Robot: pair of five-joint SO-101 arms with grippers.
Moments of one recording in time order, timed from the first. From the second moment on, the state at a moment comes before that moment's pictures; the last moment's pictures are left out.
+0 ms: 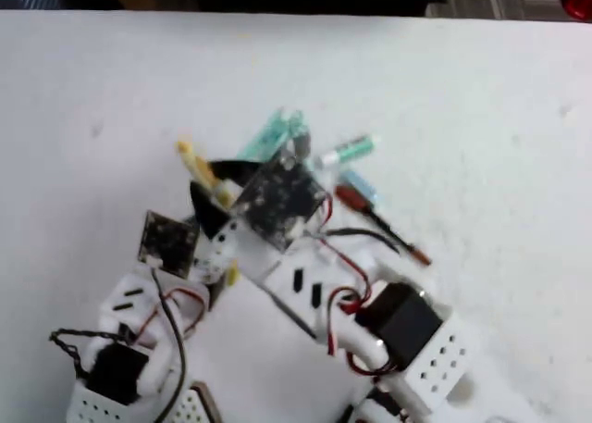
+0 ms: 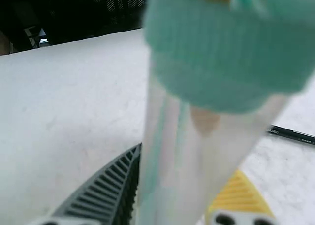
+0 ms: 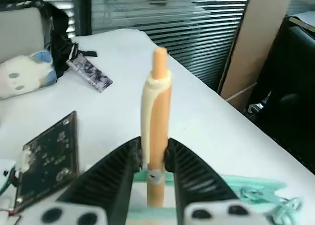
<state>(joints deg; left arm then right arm) 14.7 -104.0 84.7 53.3 1.4 -50.2 -51.4 27.2 48.4 13.7</state>
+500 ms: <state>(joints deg) 13.5 -104.0 84.7 53.3 1.4 -41.1 -56.7 27.2 47.6 14.5</state>
